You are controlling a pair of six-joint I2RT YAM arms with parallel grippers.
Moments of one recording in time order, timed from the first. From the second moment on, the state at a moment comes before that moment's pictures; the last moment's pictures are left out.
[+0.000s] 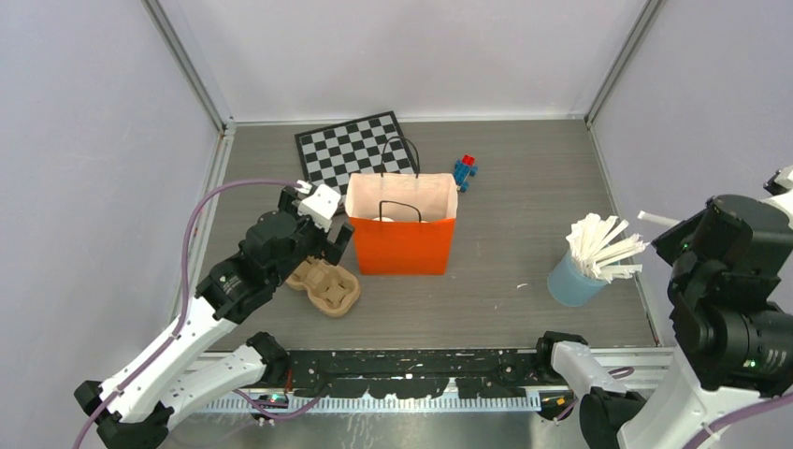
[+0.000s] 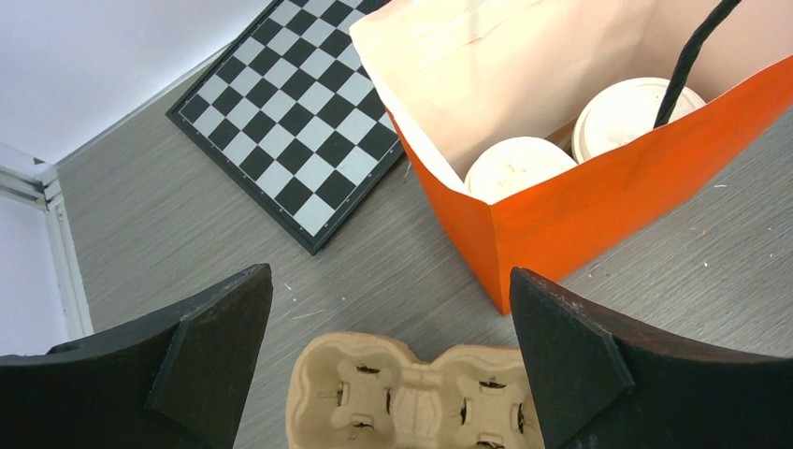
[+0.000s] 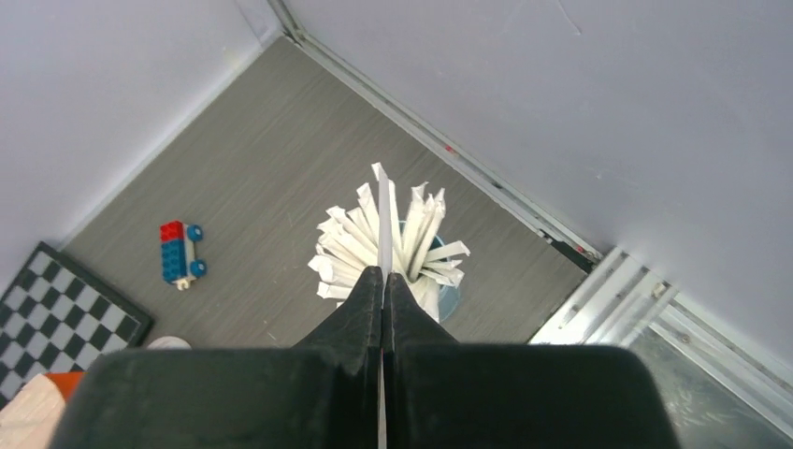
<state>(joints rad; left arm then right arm) -0.73 0.76 0.91 -0.48 -0.28 0.16 -0.15 0.99 2.10 -1.57 0.51 0.46</state>
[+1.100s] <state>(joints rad) -0.73 0.95 1.21 -0.54 -0.29 -0.13 -0.04 1.05 1.66 -0.85 -0.48 0.71</state>
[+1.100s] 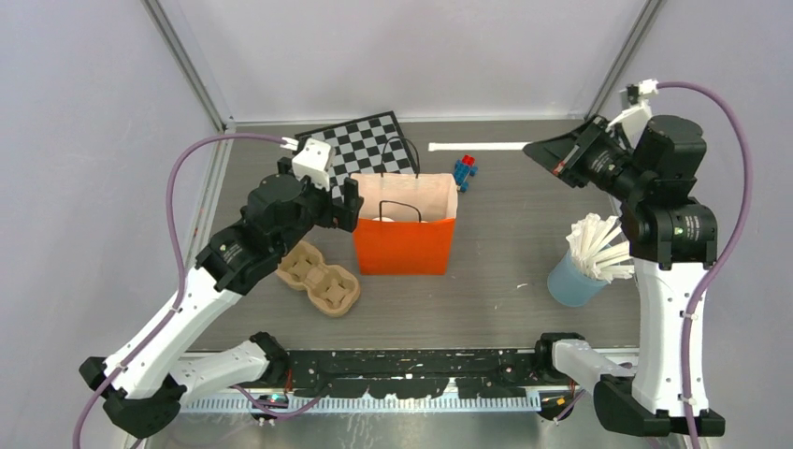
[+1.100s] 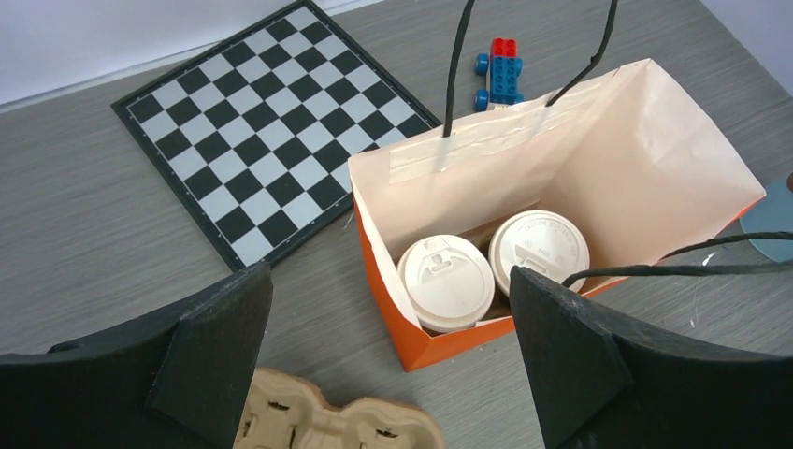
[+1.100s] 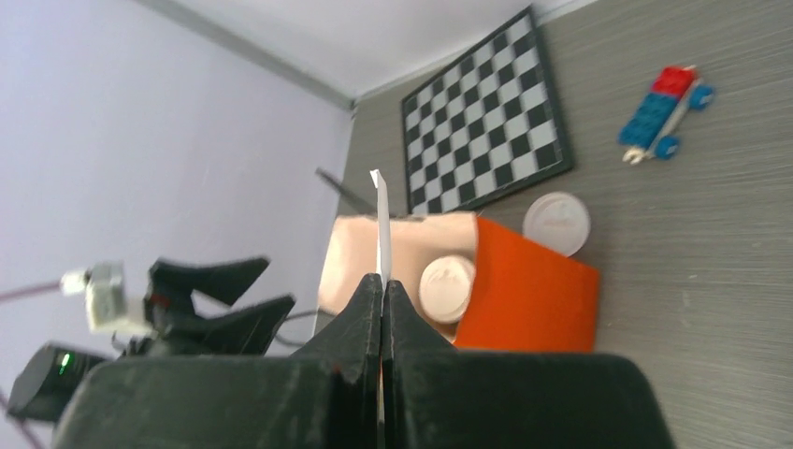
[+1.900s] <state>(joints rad) -0.73 0.96 1.24 -0.57 -0.36 -0.21 0.32 1.13 1.51 -0.68 -0.47 0.74</state>
